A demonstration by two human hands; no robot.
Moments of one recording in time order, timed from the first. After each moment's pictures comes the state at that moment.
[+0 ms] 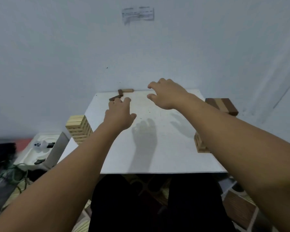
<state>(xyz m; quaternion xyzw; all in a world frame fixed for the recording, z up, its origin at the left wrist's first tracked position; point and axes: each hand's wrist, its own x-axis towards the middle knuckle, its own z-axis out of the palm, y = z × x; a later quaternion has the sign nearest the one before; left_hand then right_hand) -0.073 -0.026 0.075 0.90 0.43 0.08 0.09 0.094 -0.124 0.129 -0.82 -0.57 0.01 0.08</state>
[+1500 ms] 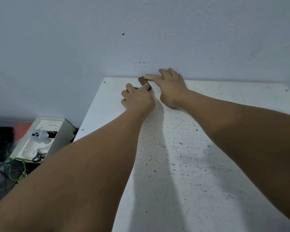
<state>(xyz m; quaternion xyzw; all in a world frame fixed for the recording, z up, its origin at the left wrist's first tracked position) 0.054 0.207 -0.028 0.79 0.57 0.06 0.21 0.184 0.179 -0.041 -0.80 -0.60 0.06 0.06</state>
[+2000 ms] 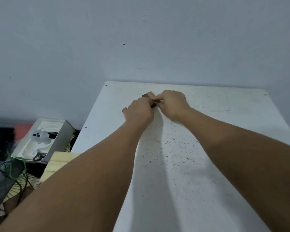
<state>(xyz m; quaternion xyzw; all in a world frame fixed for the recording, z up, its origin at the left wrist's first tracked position) 0.023 0.163 -0.016 0.83 0.51 0.07 0.22 0.160 0.121 -0.034 -0.80 -0.55 0.10 0.19</state>
